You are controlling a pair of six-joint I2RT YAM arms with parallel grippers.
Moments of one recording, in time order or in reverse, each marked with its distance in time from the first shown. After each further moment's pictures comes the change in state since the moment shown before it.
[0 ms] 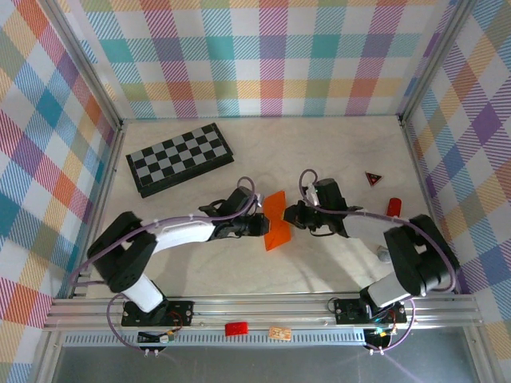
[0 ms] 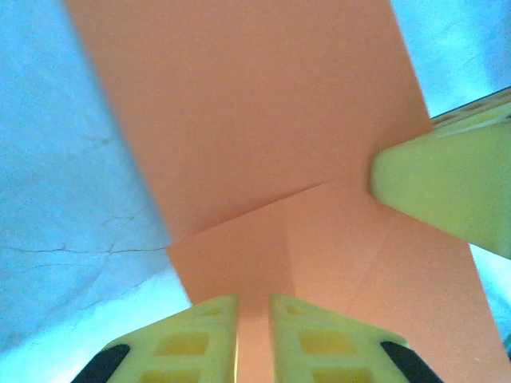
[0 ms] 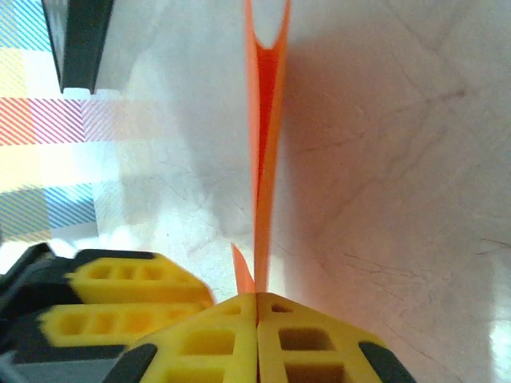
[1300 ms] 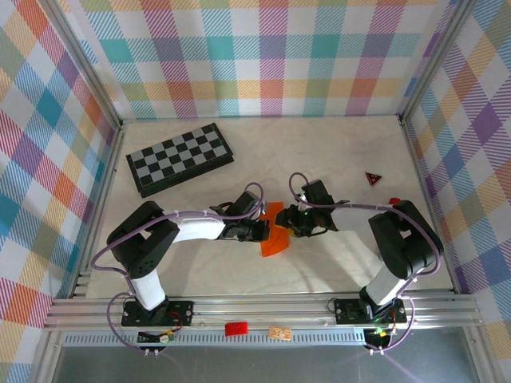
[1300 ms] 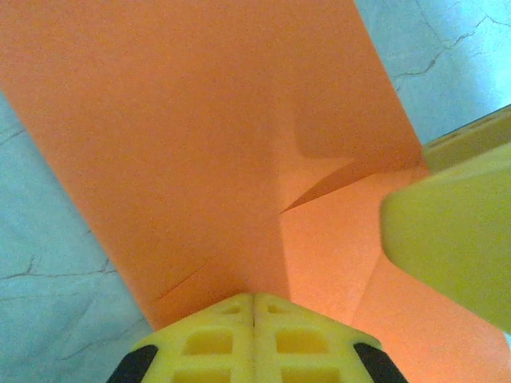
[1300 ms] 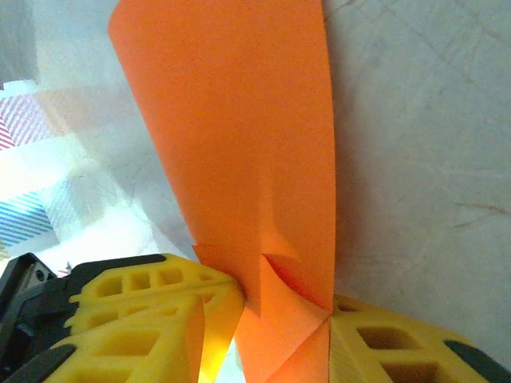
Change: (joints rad) left arm 0.001 0.184 0.024 0.023 0.063 0.035; right arm 0.054 0.172 0.093 -0.125 0.012 0.100
